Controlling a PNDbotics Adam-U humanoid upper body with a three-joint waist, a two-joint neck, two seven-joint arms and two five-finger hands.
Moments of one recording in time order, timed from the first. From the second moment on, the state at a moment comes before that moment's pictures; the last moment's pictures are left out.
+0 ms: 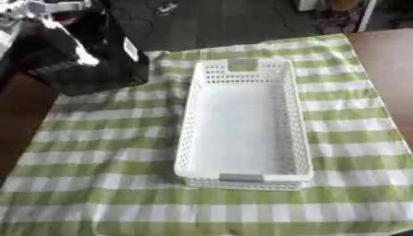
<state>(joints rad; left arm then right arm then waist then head) -0.91 0.78 -0.21 -1.26 -0.69 -0.33 -0.63 -0.15 -0.34 -0.13 -1.83 0.04 -0.27 -0.20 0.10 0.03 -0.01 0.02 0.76</state>
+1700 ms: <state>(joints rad) -1.17 0.48 -0.33 -1.44 -0.49 -0.35 -0.75 -0.15 -0.33 -0.13 -1.81 0.02 -0.27 -0.18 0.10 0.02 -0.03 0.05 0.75</state>
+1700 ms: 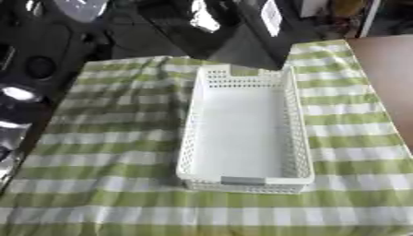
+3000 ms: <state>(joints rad) -1.13 0.42 -0.44 -1.36 -0.51 -0.34 -0.76 -0.15 -0.33 -0.12 -1.81 0.01 -0.28 -0.17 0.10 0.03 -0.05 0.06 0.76</state>
